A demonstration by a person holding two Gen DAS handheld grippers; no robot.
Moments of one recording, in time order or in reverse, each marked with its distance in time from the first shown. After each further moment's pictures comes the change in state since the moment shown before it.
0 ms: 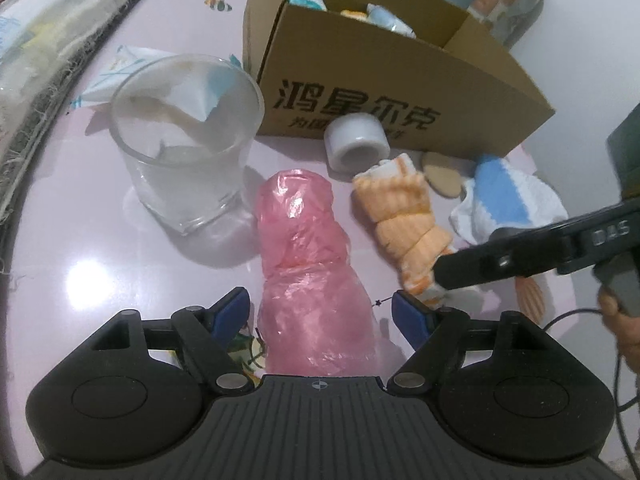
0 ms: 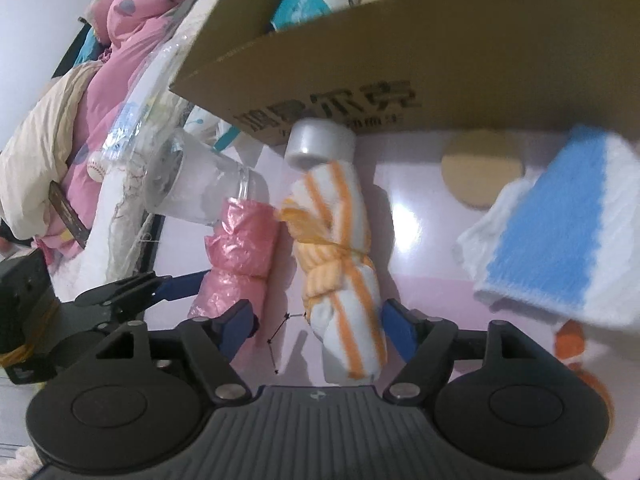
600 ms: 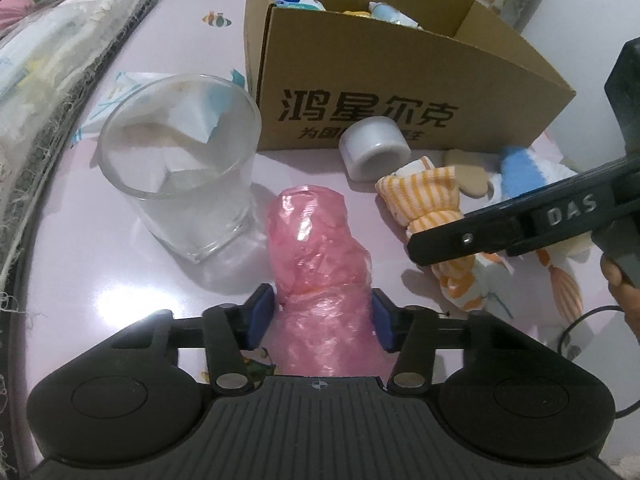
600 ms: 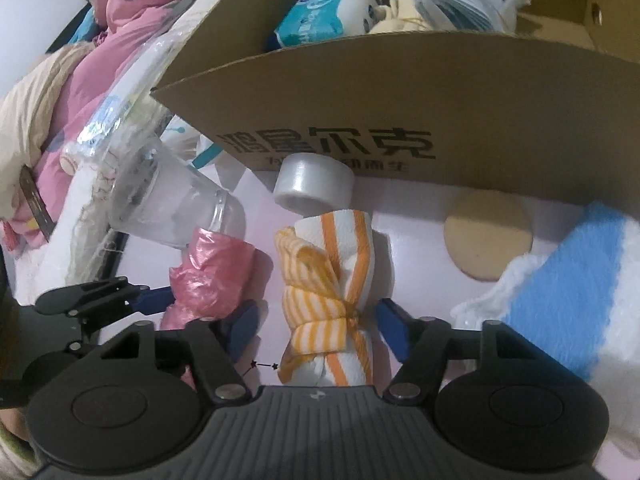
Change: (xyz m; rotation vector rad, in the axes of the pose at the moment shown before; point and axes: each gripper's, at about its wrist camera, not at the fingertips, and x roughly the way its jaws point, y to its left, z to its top) left arm 0.010 -0.010 0.005 0.075 -0.024 0.096; right arm 0.025 0.011 0.019 -0.122 -0.042 -0.108
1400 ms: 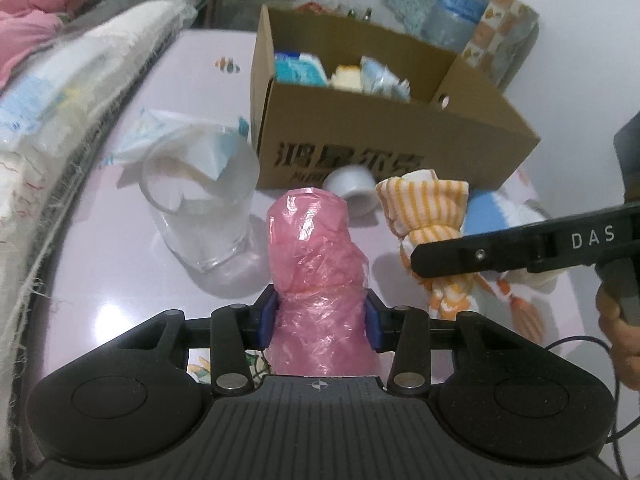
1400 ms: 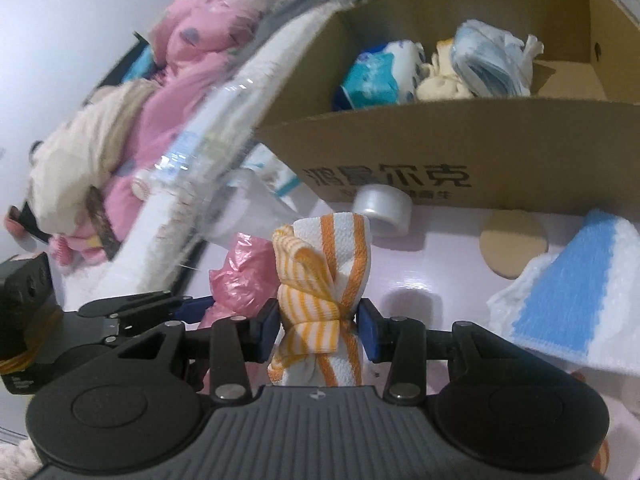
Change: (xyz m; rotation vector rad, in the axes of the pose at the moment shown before) left arm -0.057 -0.014 -0.010 -0.048 -0.138 -0.009; right arm -0.055 0.015 -0.026 -0.009 -0.162 0.168
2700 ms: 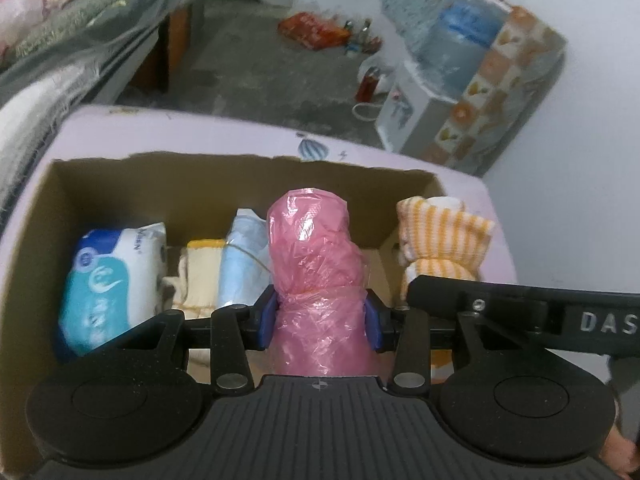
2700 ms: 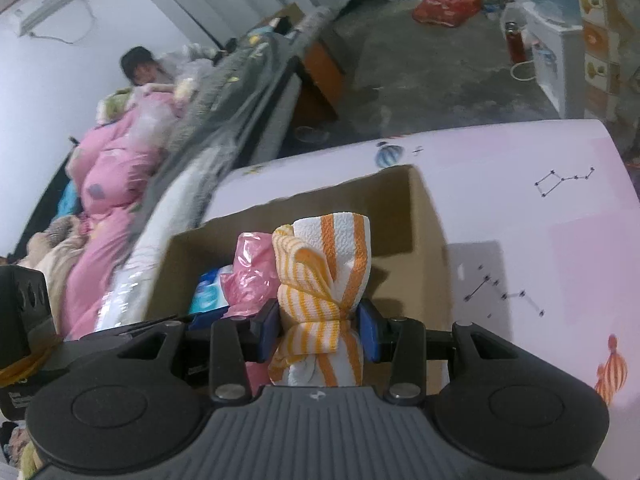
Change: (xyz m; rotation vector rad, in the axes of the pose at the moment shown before) left arm 0.160 -0.123 0.222 -0.036 0.015 0.038; right arm -0.058 -0.161 0.178 0.168 -0.195 -0.144
